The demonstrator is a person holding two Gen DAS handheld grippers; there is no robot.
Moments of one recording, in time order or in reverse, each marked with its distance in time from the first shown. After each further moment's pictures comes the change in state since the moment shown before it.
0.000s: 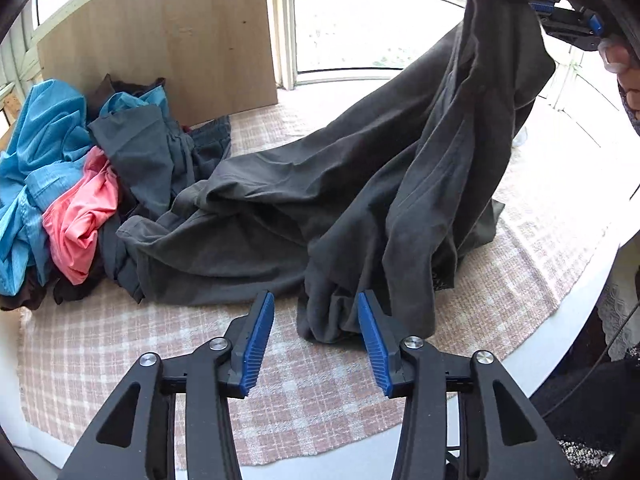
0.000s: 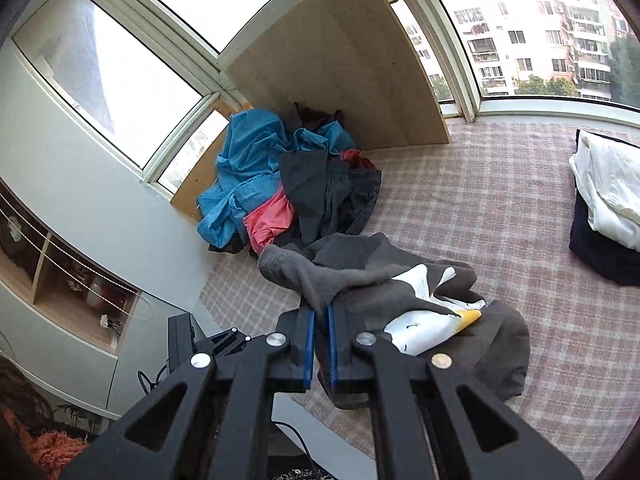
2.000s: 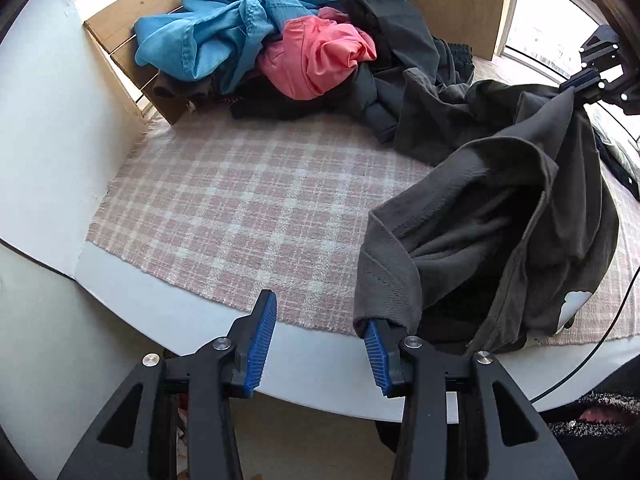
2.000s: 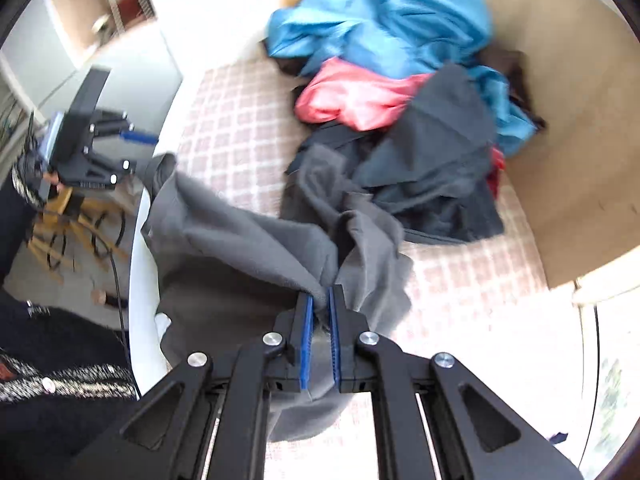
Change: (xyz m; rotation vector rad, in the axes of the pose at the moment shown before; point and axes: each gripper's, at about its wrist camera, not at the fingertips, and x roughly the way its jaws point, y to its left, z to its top) left arm -0.058 0.164 -0.120 -0.443 0.194 0.376; right arm 0.159 0.056 0.051 -0.933 0.427 -0.090
